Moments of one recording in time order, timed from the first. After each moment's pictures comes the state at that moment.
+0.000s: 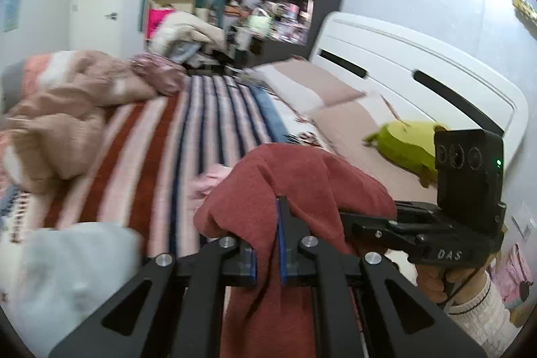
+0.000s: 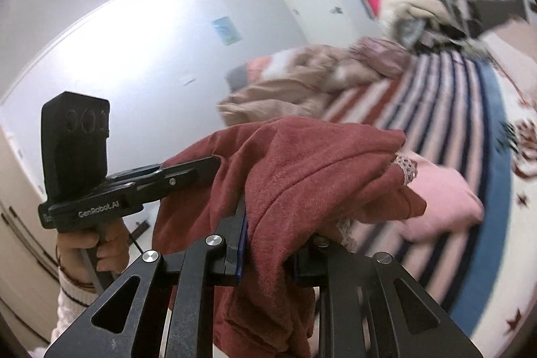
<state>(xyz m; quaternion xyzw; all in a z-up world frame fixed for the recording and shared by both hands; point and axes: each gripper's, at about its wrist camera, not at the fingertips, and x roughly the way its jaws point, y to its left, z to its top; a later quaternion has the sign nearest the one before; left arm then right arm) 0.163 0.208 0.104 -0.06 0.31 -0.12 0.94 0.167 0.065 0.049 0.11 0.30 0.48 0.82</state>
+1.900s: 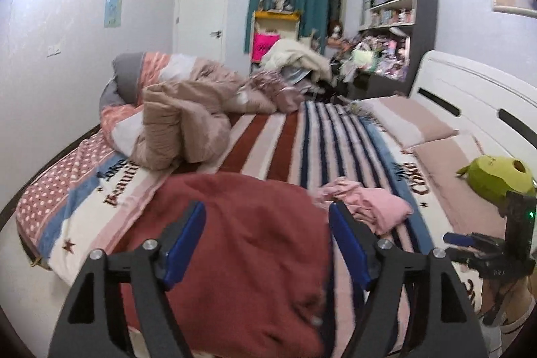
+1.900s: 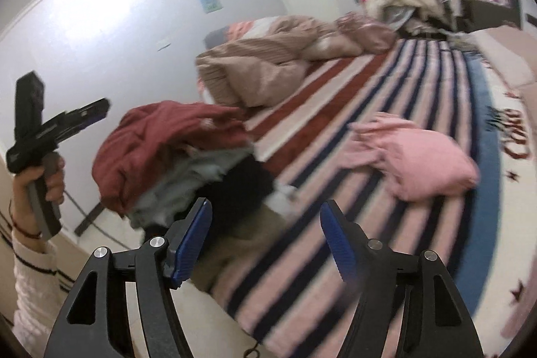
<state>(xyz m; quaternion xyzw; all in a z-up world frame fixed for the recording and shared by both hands) 0.064 0.313 0.062 -0.07 0.25 0.09 0.96 0.133 0.074 -0.017 0.04 0.34 0.41 0.84</state>
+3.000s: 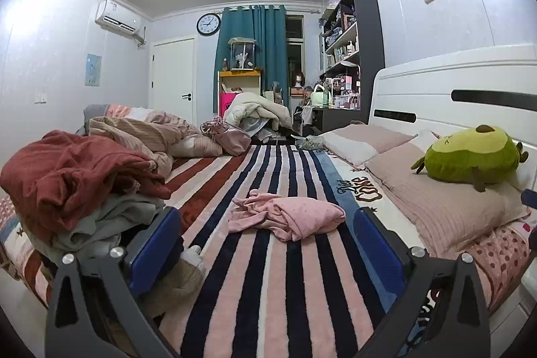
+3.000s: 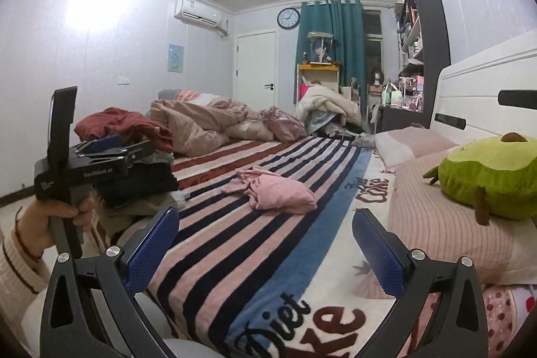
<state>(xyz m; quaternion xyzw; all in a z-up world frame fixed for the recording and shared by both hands) 0.032 0.080 -0.047 -0.01 0.11 0.07 0.99 -0.039 -0.125 -0.037 -0.05 0.11 0.28 0.95</state>
